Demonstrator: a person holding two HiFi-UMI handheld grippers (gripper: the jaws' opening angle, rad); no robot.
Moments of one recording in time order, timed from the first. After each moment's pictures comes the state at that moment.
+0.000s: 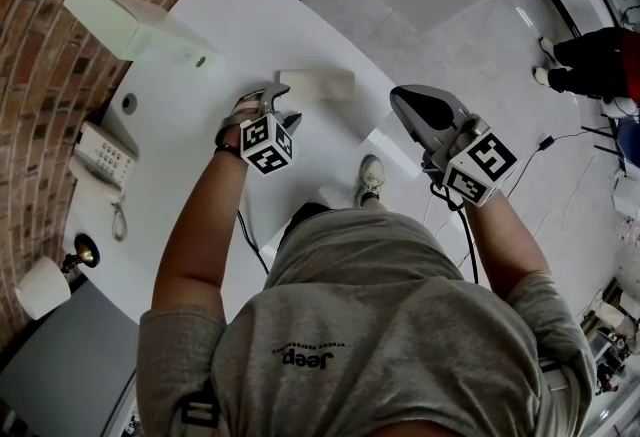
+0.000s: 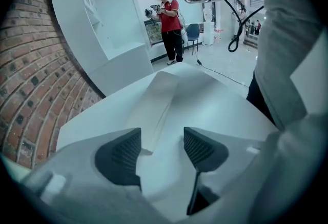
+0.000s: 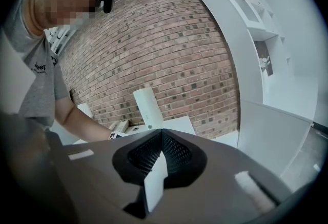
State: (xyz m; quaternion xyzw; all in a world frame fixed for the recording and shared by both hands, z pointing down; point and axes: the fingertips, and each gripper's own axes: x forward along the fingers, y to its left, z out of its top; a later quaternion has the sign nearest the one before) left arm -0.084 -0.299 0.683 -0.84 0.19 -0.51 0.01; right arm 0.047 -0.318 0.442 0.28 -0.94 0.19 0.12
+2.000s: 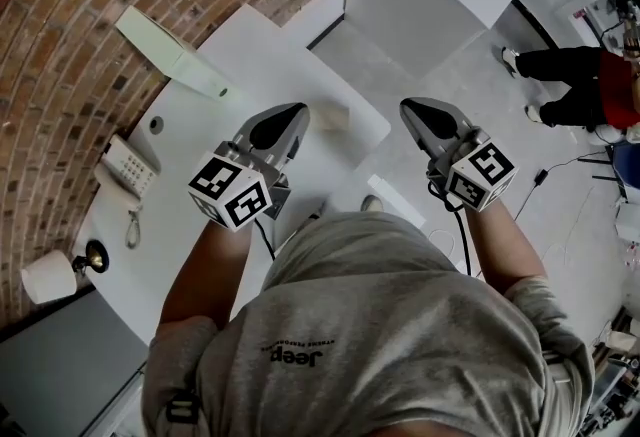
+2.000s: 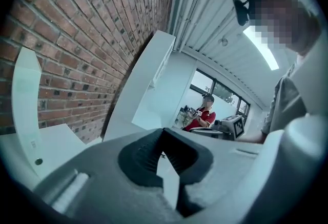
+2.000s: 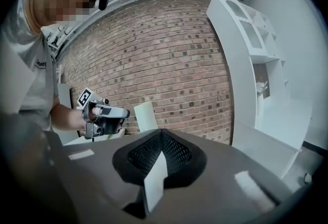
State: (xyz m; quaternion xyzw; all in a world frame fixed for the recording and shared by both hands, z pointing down) left arm -0.060 -0.300 0.353 -0.90 0.37 0.01 -0.23; right arm 0.078 -0.317 0.356 0.30 -0.94 0.12 0.08
